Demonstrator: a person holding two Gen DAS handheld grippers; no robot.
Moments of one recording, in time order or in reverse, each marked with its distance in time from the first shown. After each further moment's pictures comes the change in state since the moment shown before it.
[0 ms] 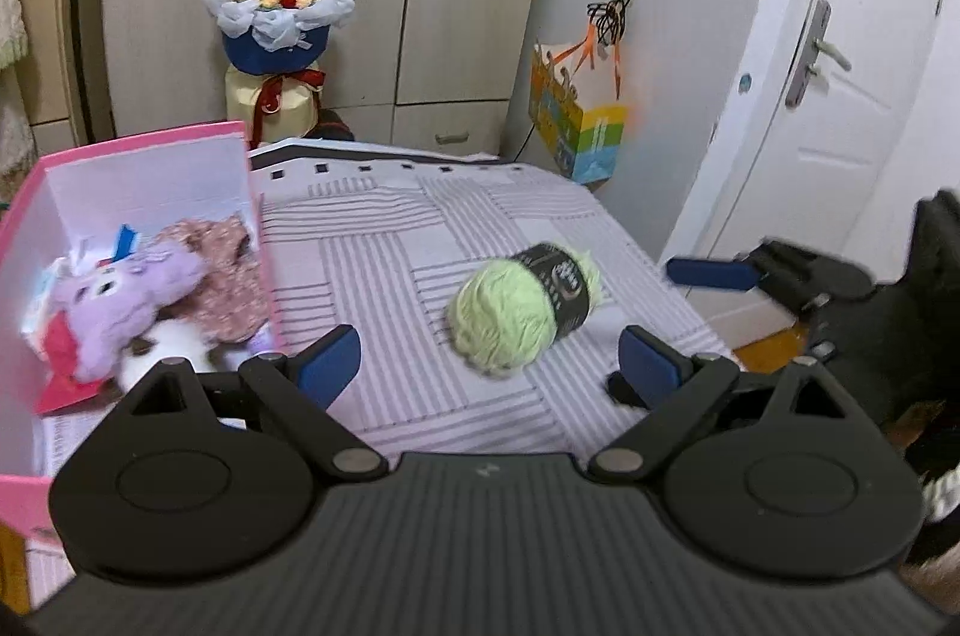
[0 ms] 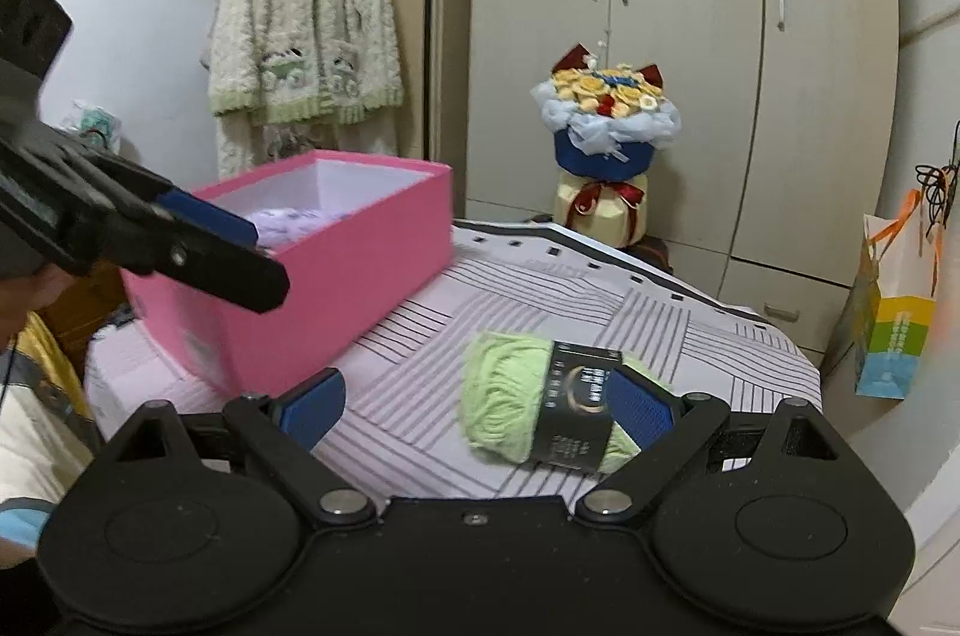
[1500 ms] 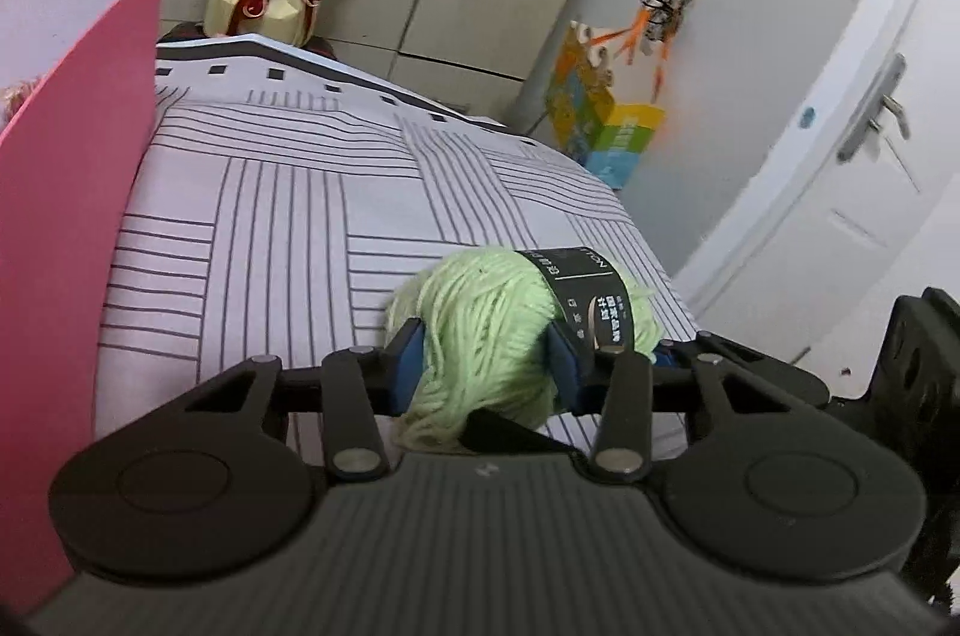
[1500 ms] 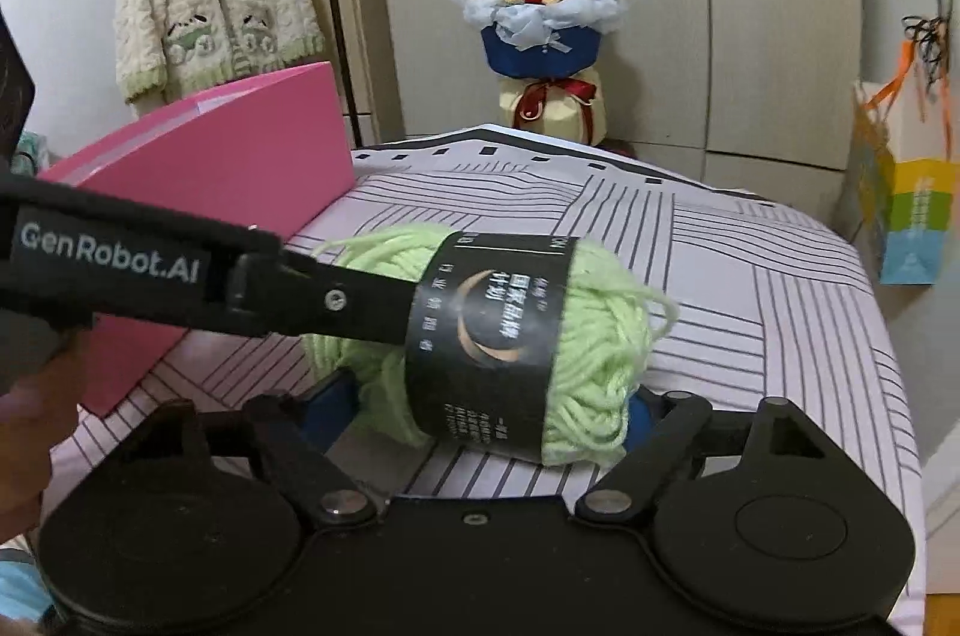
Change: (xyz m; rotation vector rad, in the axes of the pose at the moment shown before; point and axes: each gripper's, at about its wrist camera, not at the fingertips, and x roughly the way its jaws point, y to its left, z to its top) left arm 0.139 0.005 -0.019 -0.213 0.015 -0.051; right arm 0.098 -0.042 -0.038 0.176 0.109 -0.041
